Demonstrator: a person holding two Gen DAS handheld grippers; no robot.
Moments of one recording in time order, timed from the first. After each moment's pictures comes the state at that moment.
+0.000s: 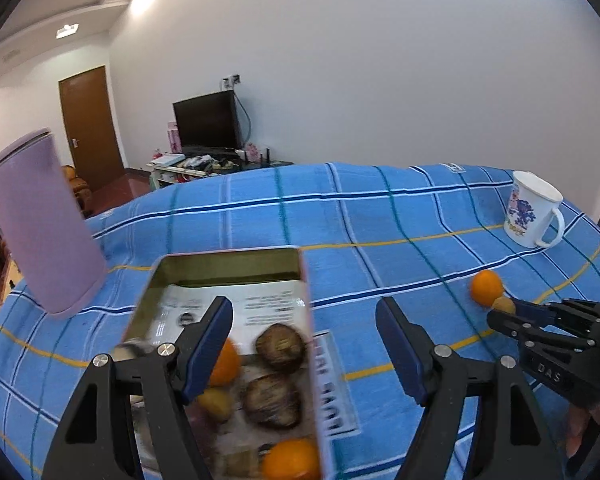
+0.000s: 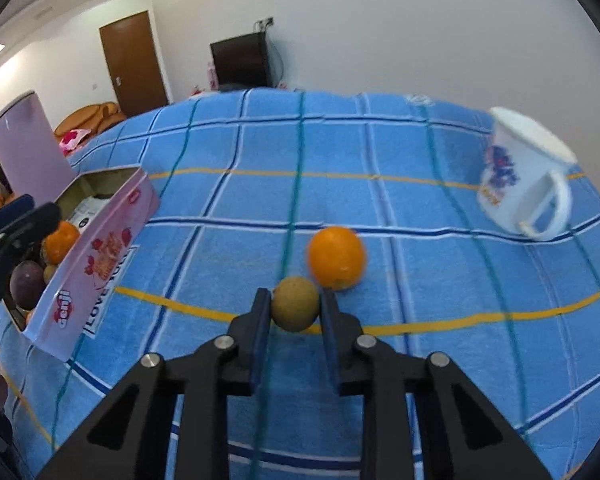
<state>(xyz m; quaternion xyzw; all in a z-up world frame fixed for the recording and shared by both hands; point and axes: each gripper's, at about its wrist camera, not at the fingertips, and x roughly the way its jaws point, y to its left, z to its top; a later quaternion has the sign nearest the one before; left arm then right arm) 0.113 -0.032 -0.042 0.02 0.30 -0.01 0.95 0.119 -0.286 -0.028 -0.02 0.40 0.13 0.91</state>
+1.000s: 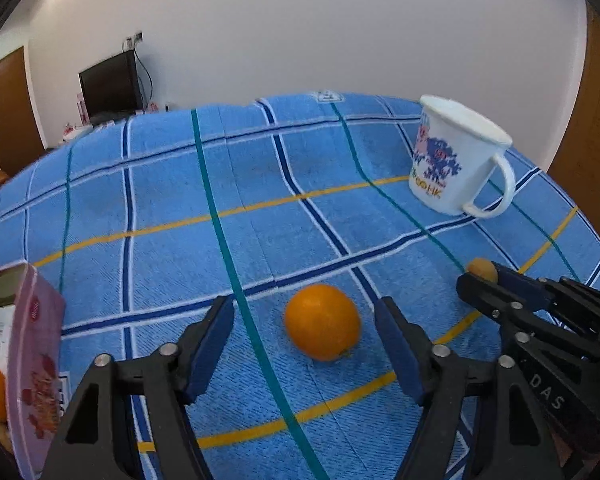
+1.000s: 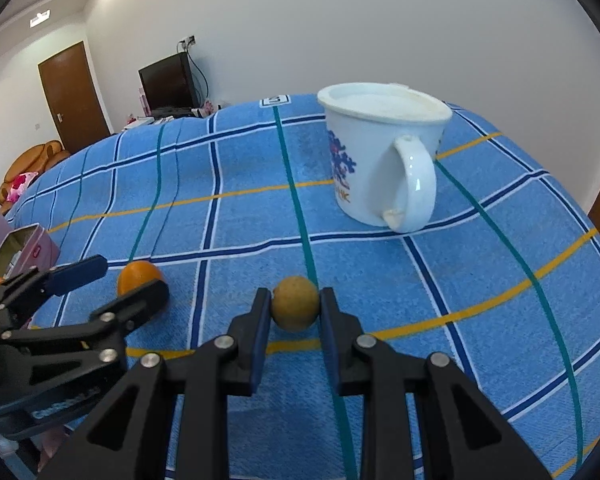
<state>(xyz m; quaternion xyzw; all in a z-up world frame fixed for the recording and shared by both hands) 0.198 -0.183 -0.092 0.02 0.40 -0.15 0.90 0.141 -0.389 -0.024 0.02 0.40 0.03 0.92</state>
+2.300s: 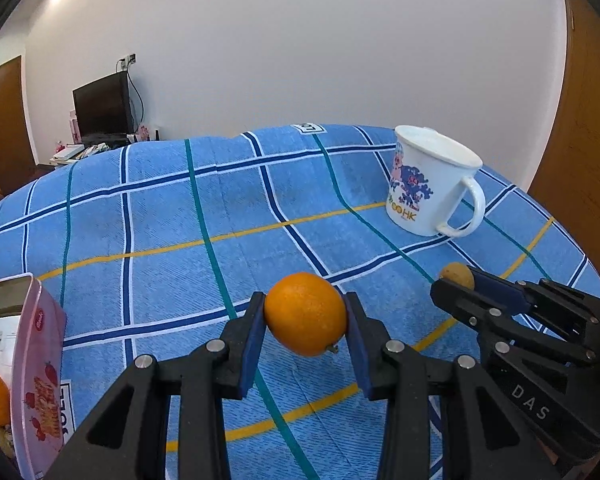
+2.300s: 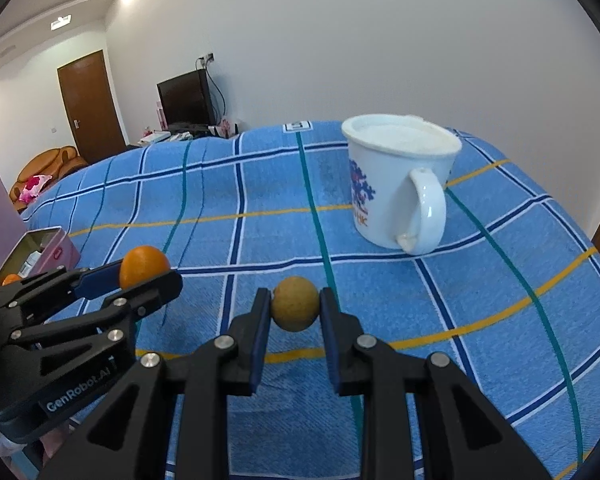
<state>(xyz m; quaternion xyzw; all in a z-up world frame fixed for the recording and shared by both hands) 0.176 -0.177 -0.076 0.01 0.34 -0.17 0.93 0.130 -0.376 -0.013 0.02 0.35 0.06 0.93</state>
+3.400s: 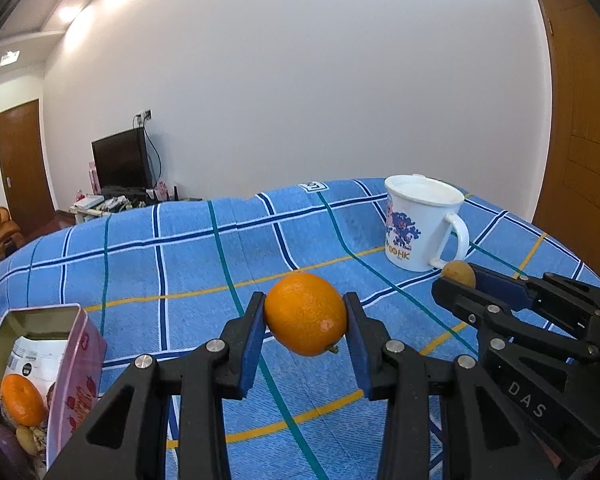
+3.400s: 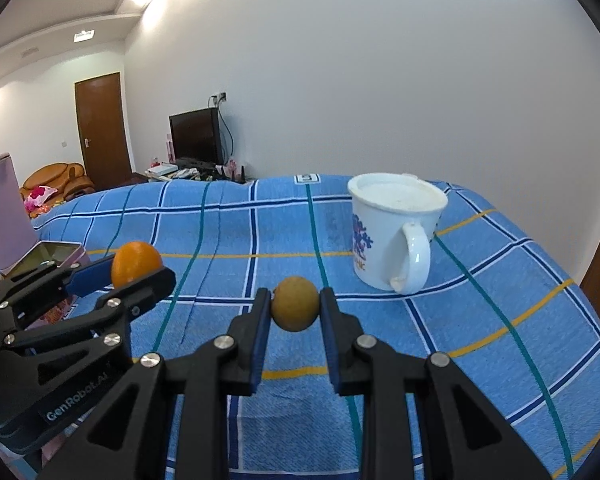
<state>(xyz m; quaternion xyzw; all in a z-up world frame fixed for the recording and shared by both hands) 0.136 -0.175 -0.055 0.04 0.23 -0.14 0.96 0.098 -0.366 0.007 -0.01 0.27 0.06 0.96</state>
